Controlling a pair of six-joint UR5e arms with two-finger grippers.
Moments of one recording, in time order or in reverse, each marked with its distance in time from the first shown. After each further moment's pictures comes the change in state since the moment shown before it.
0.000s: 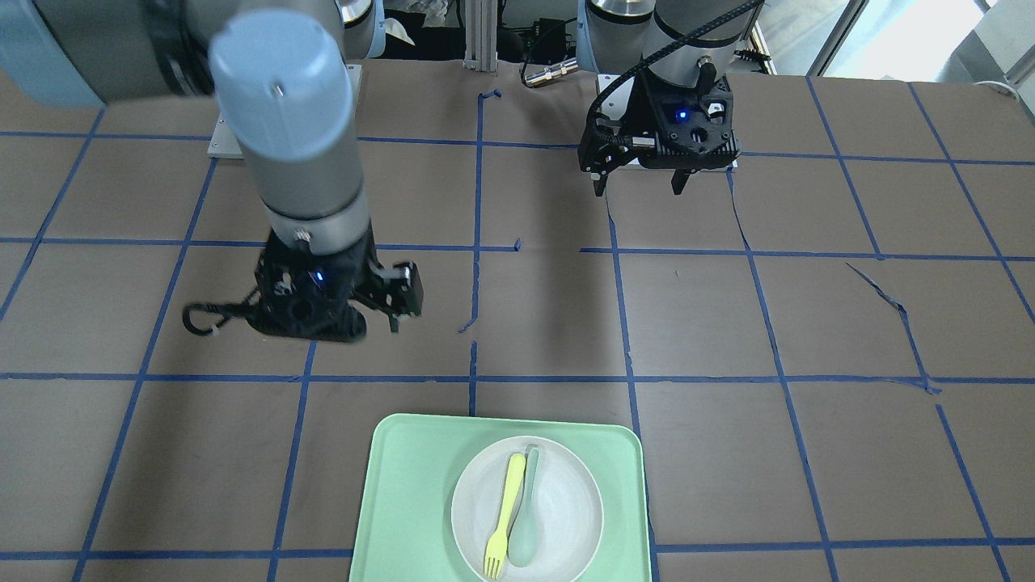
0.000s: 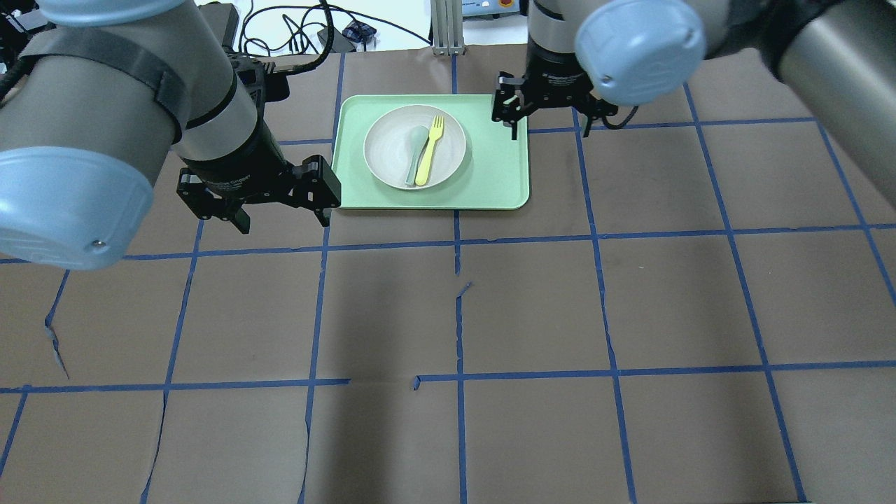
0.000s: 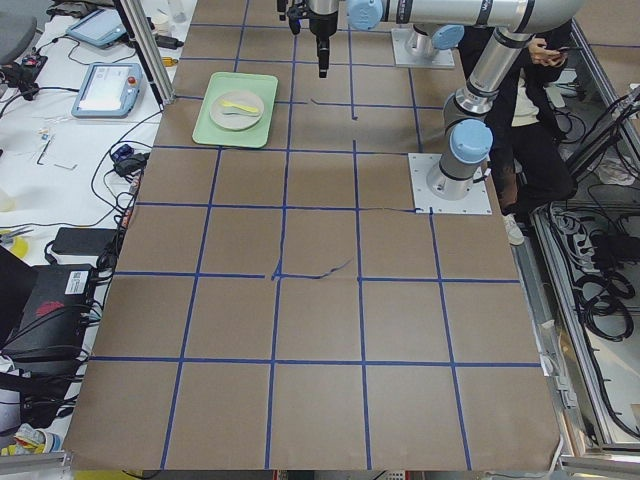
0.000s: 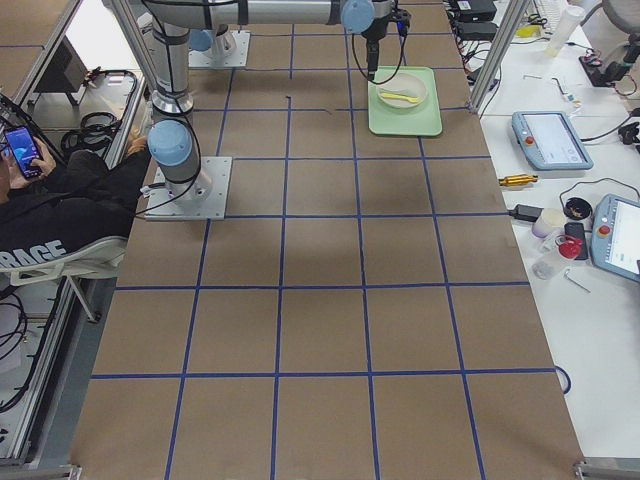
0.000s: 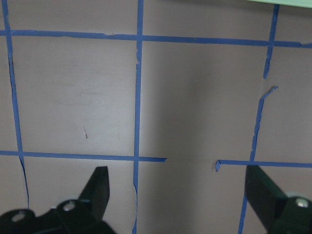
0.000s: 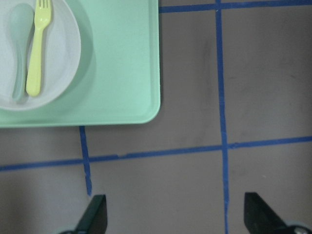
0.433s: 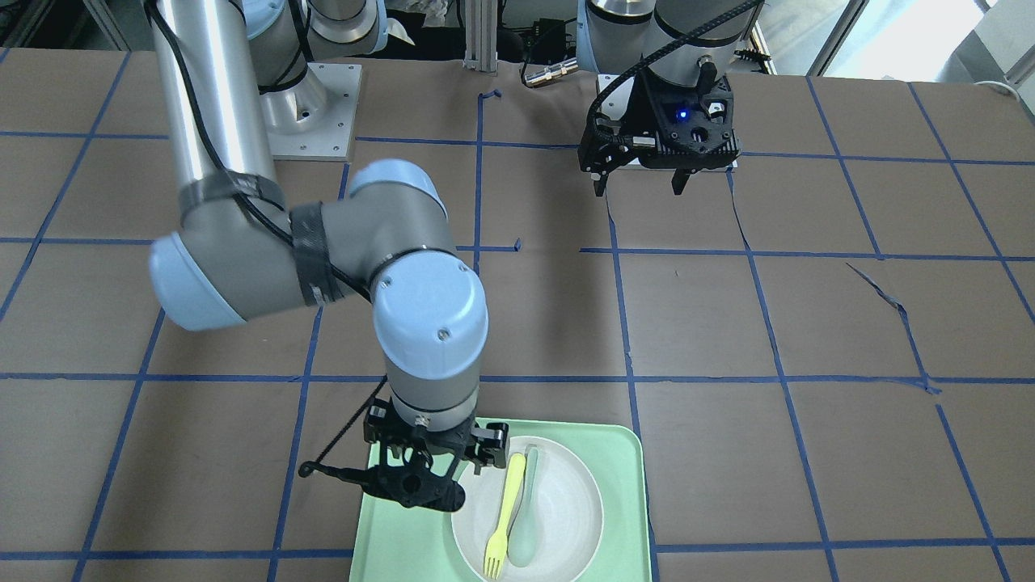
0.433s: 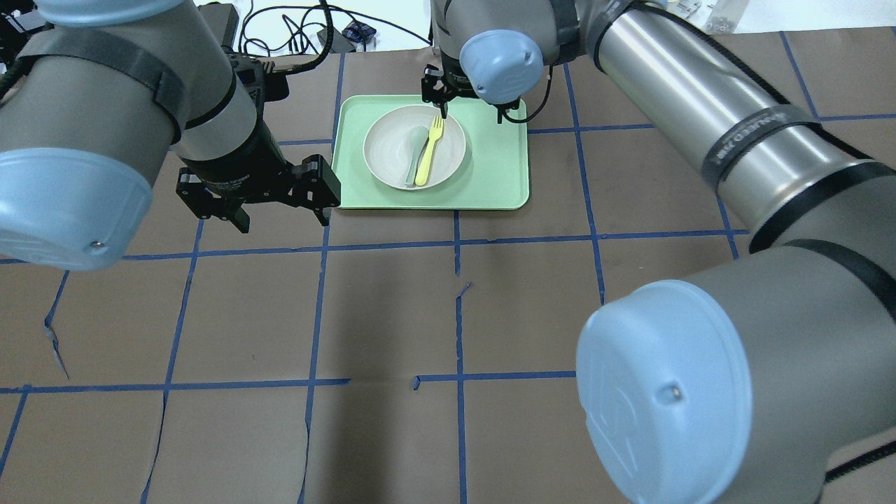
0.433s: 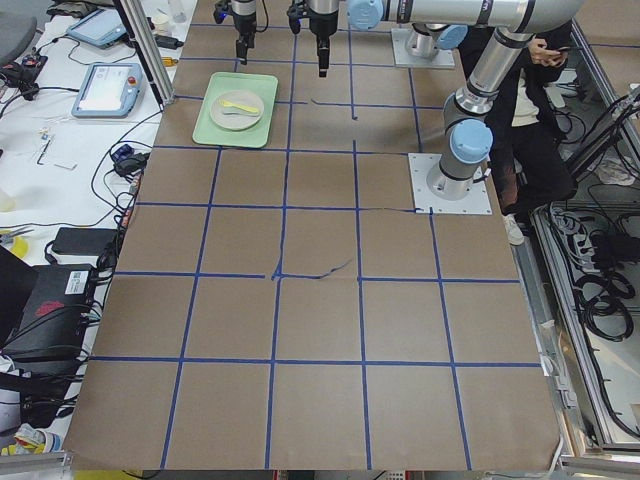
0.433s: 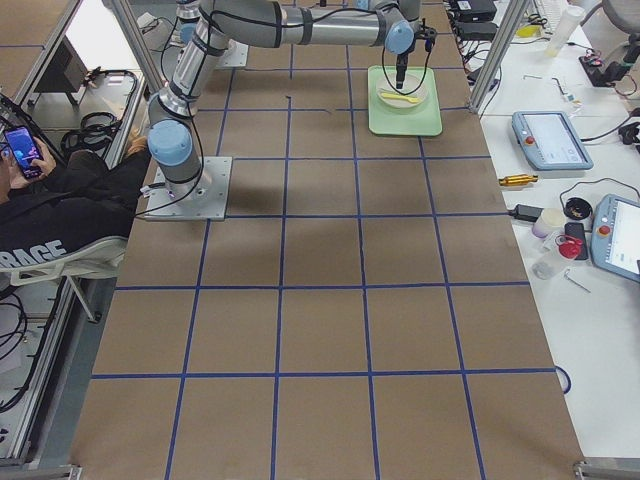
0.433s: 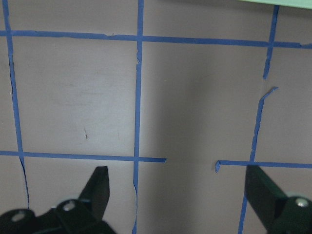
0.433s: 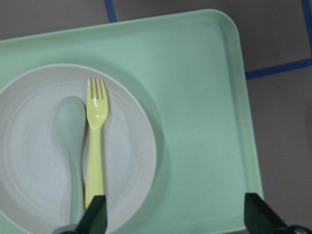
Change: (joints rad) left arm 0.000 0.002 0.000 0.003 0.000 -0.001; right arm 0.076 0.330 -0.210 -0.203 -0.003 0.182
